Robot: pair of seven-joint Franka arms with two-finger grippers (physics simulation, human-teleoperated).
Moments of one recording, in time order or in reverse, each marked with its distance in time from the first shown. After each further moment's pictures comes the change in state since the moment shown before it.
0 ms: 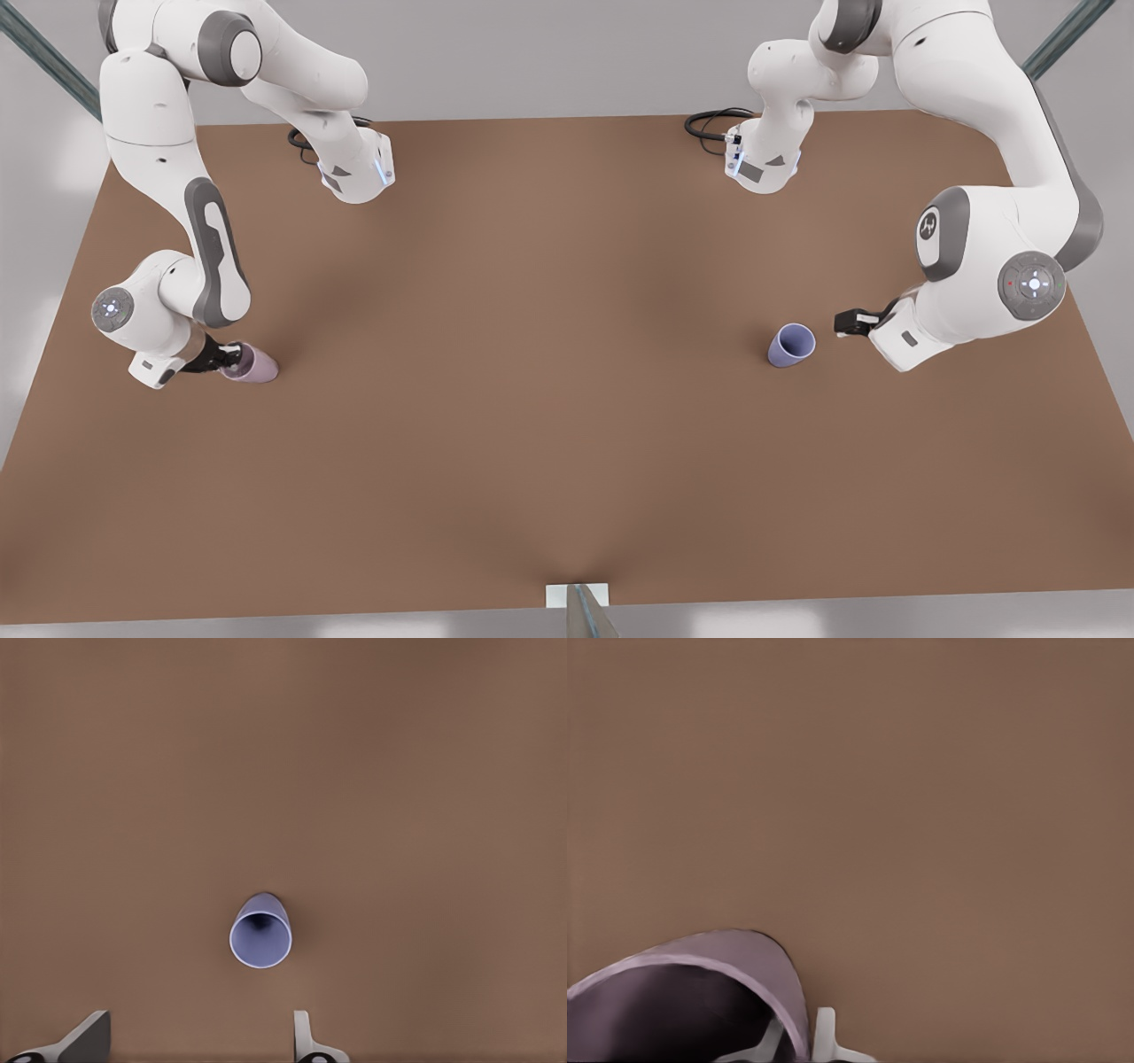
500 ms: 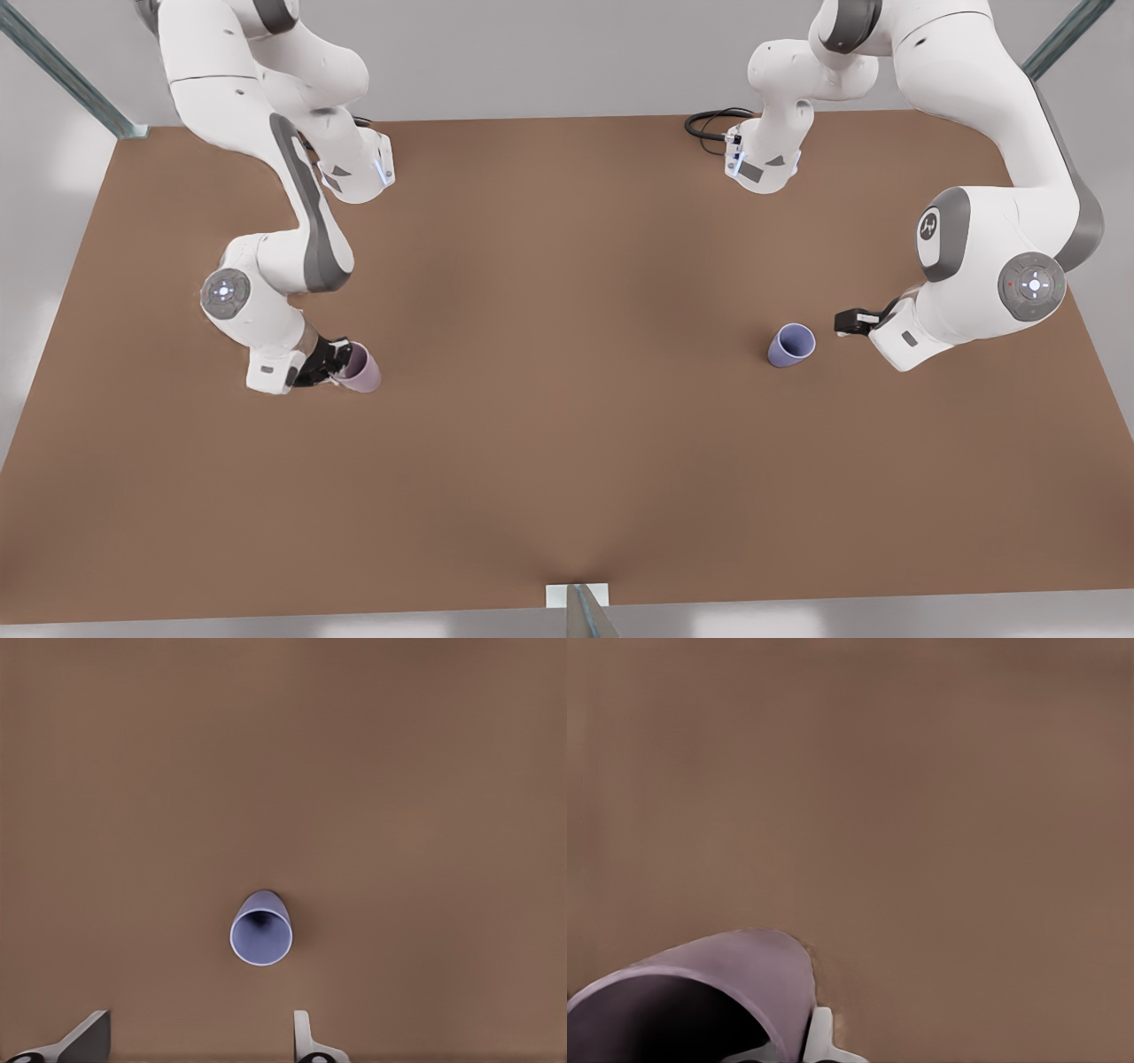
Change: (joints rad) left arm -0.001 0.000 0.002 0.000 -0.001 -0.006 0.002; right arm 0.317 -0.146 0.228 0.155 0.006 -0.195 0.174
